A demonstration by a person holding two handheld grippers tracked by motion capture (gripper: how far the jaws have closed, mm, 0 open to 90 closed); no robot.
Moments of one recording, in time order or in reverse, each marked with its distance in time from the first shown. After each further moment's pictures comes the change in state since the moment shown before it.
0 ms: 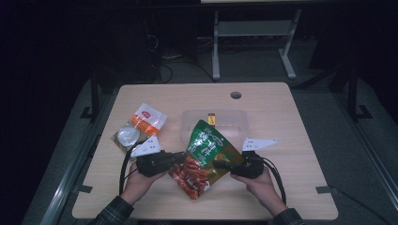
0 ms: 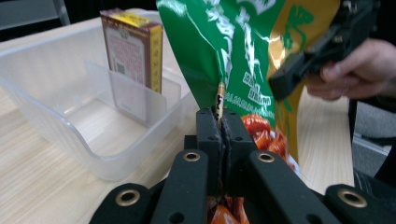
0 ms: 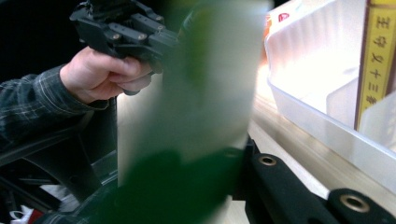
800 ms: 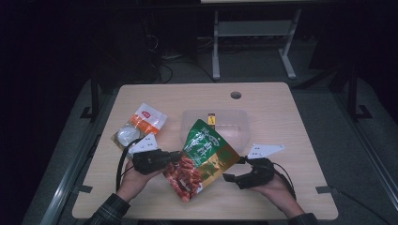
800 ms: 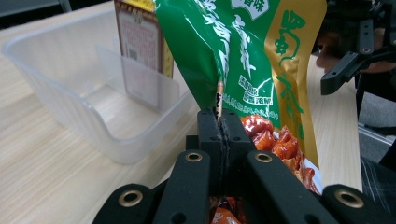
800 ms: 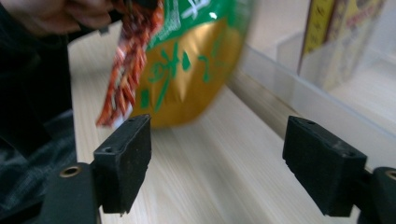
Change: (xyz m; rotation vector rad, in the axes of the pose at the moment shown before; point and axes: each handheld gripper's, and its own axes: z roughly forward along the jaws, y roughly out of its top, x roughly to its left) left arm 0.009 0.002 -0.007 0.029 0.015 -0.011; right arm 0.005 -0.012 -0.023 0.140 -0.173 -0.103
